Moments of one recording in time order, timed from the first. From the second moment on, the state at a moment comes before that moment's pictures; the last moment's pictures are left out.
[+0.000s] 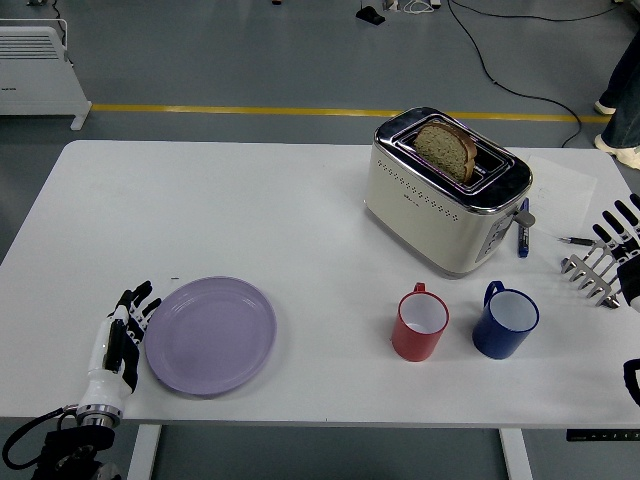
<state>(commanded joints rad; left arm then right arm) 0.03 0.00 -1.32 -1.02 0.97 0.08 -0.47 0.15 -0.16 1.60 1.20 -0.57 -0.09 0.07</state>
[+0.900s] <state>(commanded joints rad) -0.01 0.00 -1.21 -1.03 0.88 0.04 -0.46 0.16 -0.15 1.60 1.19 -0.57 -0.09 0.08</state>
